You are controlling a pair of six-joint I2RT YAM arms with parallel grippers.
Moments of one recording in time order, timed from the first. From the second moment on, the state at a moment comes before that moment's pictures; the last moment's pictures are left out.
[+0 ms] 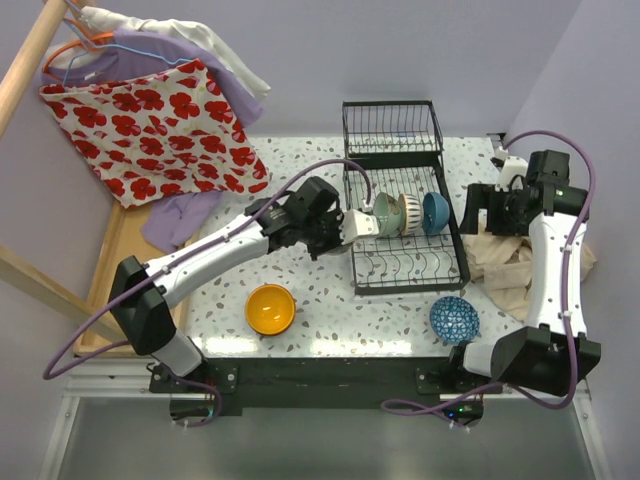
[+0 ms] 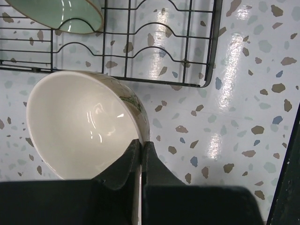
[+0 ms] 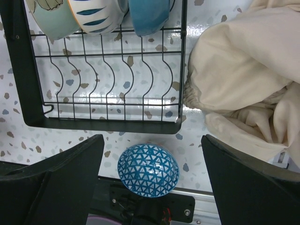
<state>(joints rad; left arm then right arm) -0.86 1.59 1.42 -0.70 0.22 0.53 -0.27 1.29 1.42 -1.18 -0.27 -0.18</state>
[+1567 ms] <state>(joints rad) -0.56 2.00 1.06 0.89 0.53 -1.12 -0.27 1.42 1.50 -1.23 -0.05 -0.23</state>
